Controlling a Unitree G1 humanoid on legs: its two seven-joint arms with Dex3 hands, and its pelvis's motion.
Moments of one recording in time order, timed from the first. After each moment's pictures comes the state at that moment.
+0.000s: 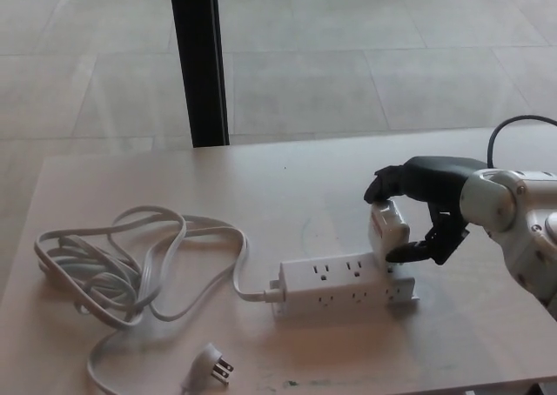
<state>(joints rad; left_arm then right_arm) 0.02 0.54 0.50 1.09 -0.21 -0.08 0.01 -0.86 -0.52 0.57 0.48 -0.58 0.20 0.49</state>
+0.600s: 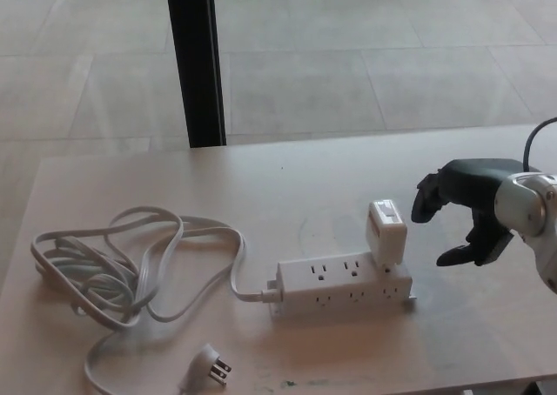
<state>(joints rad) 0.03 0.53 0.50 1.09 -0.22 -0.08 0.01 -0.83 -0.56 0.55 0.51 -0.63 0.19 0.48</state>
